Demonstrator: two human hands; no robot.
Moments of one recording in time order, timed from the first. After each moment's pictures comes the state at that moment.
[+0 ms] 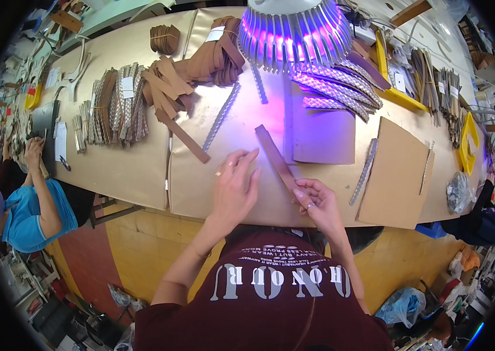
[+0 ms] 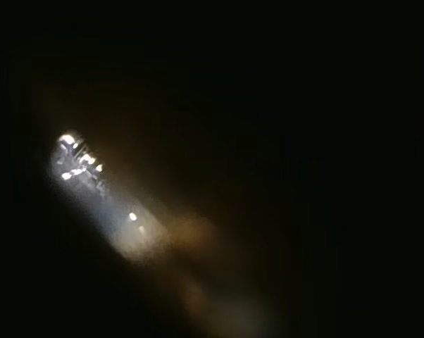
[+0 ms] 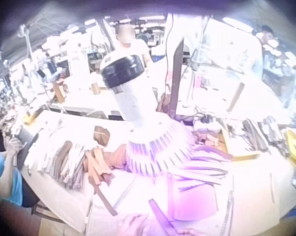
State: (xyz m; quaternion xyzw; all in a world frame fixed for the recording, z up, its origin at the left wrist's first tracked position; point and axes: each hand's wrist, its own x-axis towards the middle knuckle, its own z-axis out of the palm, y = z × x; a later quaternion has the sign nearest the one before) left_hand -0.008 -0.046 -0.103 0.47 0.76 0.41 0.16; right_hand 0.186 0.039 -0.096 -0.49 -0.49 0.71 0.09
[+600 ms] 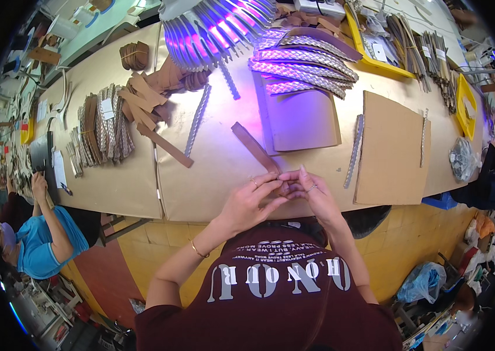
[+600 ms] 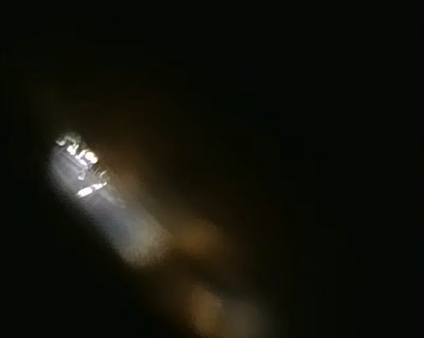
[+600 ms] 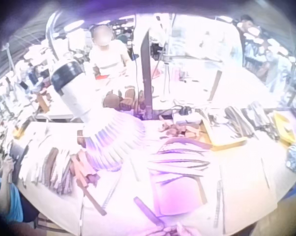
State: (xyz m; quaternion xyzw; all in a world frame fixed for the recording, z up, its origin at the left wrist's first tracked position) left_hand 0.022 -0.049 -0.112 0.63 0.61 0.39 0.28; right_hand 0.198 0.043 -0.103 -0.42 -0.43 0.79 0.13
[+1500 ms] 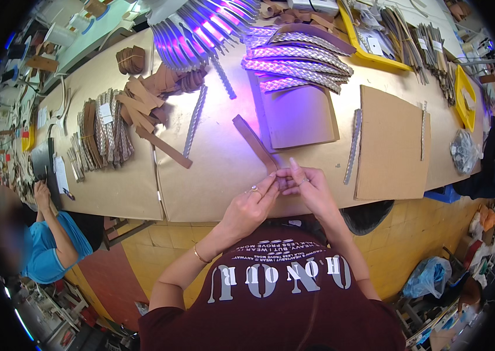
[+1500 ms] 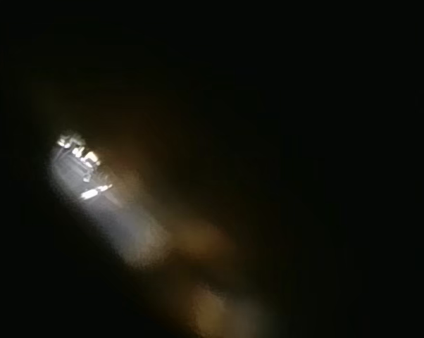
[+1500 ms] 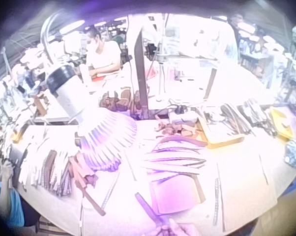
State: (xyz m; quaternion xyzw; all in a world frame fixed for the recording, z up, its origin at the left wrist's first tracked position) left_hand 0.029 -0.063 -0.112 0.72 0.61 0.30 0.13; right_hand 0.181 0.042 -0.097 -0.47 -0.44 0.75 0.15
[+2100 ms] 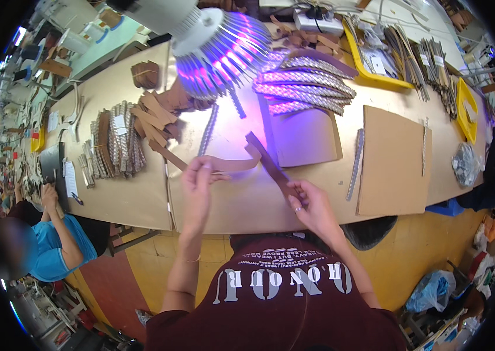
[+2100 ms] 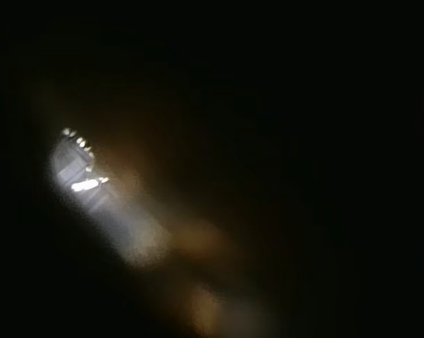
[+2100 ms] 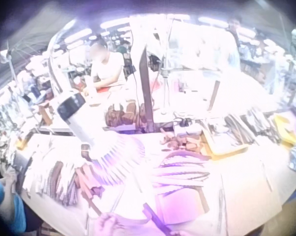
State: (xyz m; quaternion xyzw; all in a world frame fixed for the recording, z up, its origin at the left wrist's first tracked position) left_hand -0.057 -0.036 -0.080 0.22 0.61 0.63 0.44; right_hand 0.186 0.040 -0.089 -0.47 -0.68 0.55 0.12
